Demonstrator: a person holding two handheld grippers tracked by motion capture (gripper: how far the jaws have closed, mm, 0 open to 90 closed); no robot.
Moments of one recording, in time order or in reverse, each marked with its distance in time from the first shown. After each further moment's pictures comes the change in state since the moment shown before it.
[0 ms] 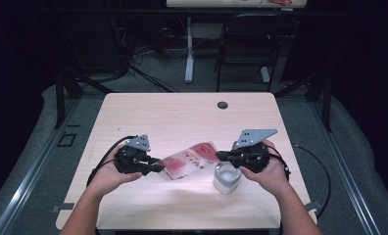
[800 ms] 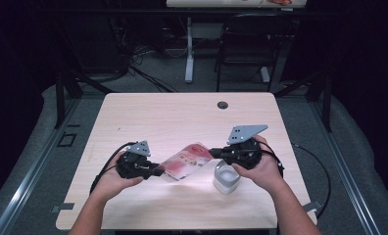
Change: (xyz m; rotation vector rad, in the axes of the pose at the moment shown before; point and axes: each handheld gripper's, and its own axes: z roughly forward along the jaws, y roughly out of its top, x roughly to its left) left arm 0.004 -0.021 0.019 -0.019 0.000 -0.043; right arm 0.005 0.019 0.011 0.025 -0.006 -0.033
